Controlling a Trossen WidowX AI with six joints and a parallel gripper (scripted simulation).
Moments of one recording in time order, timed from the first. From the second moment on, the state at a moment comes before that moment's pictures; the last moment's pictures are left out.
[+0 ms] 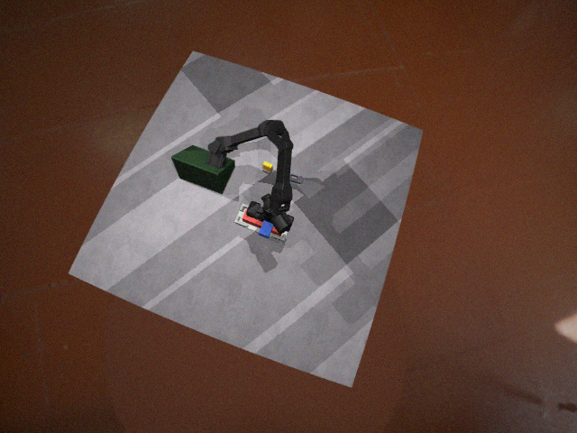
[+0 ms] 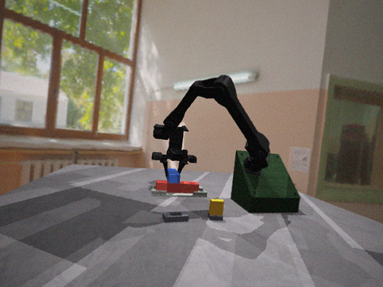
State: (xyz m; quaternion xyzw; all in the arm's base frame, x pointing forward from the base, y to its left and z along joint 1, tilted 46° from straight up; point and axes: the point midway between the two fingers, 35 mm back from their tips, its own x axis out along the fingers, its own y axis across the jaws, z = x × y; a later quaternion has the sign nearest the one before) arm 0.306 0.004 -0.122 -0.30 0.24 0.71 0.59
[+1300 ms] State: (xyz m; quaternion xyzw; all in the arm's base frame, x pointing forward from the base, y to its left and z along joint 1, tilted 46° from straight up) arm 0.305 0.004 -0.123 -0.30 0.24 0.71 0.60
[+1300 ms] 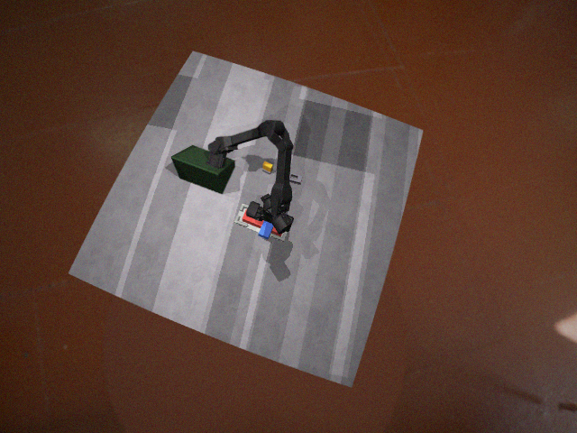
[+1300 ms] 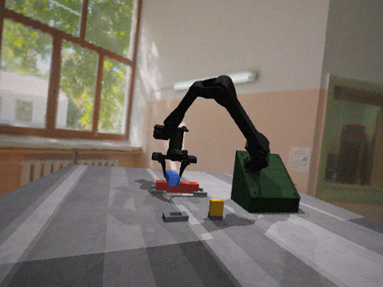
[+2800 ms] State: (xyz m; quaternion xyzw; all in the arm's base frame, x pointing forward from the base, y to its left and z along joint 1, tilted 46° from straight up) arm 0.317 -0.057 -0.065 -0.03 0.51 0.55 0.66
